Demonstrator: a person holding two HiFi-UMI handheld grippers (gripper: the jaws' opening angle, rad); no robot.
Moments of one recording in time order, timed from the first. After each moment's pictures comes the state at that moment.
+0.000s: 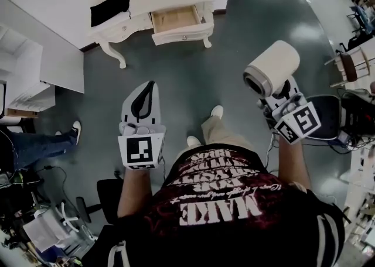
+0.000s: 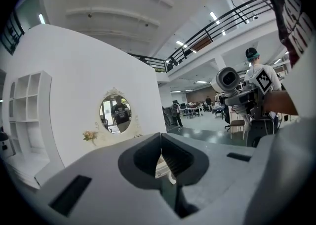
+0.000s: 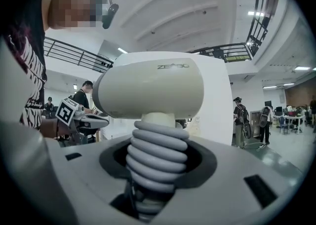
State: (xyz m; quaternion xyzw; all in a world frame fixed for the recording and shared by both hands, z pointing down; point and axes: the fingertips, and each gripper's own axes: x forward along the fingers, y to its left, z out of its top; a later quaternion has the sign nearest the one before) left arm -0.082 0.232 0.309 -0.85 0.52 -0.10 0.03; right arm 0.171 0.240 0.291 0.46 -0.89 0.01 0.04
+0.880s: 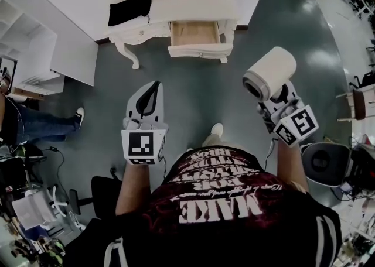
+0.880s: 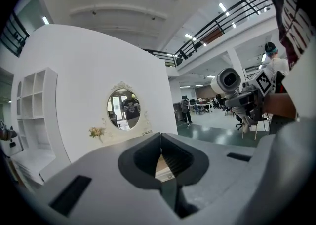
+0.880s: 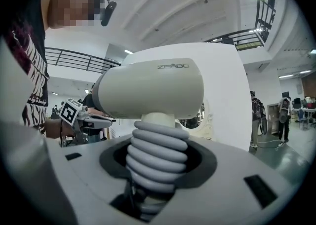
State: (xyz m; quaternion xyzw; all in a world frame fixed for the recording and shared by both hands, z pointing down) left arm -0.090 0.130 0.314 -0.82 0.56 -0.12 0.01; right arm 0.155 0.108 0.301 0.38 -0.92 0.03 0.05
